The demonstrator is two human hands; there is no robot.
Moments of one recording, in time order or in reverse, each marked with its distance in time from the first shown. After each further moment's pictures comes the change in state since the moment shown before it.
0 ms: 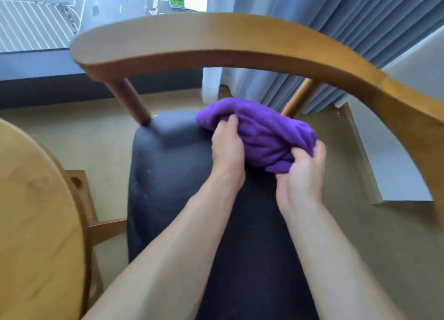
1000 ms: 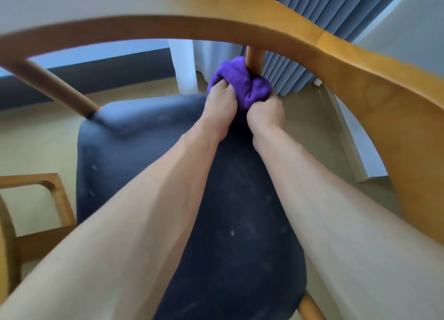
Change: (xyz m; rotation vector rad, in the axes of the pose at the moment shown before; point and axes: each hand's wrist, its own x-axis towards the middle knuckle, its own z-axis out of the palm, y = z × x) left_hand 0.065 -0.046 0.070 0.642 -0.272 0.123; right_hand 0.114 -0.002 -0.007 -0.705 -0.061 -0.092
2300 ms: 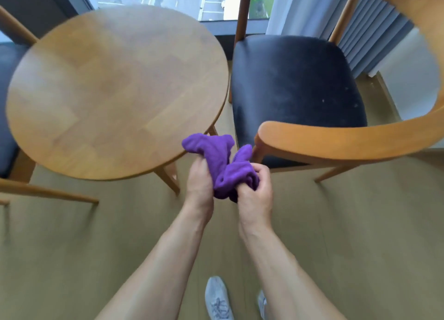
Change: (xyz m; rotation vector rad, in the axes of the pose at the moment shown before) left_hand -0.560 -0.204 -0.231 -0.335 0.180 0.065; right_hand -0.609 0.194 -0.011 0.421 -0.275 -0.028
